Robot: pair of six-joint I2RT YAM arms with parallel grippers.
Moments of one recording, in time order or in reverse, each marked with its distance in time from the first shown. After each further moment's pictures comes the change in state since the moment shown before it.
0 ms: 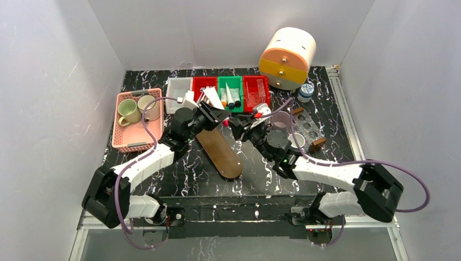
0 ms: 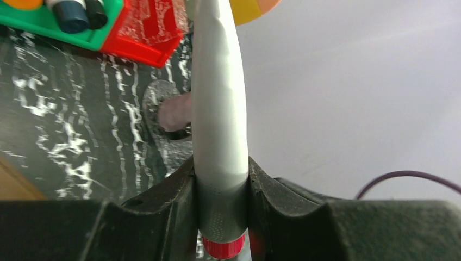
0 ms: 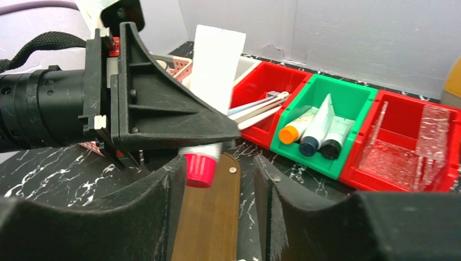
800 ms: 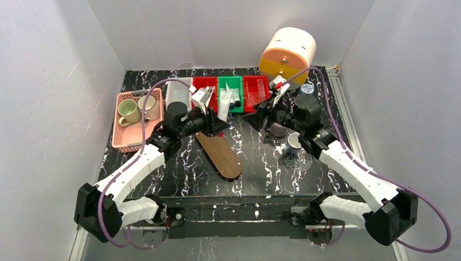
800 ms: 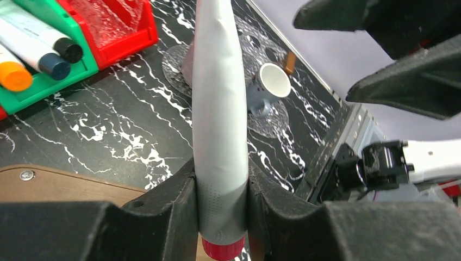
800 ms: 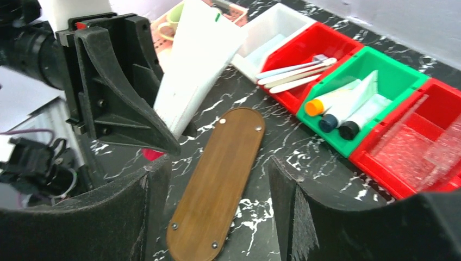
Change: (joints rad) left arm 0.020 -0.141 0.120 -0.354 0.309 0.768; right arm -0.375 -0.217 0.314 -0.771 -0.679 0.051
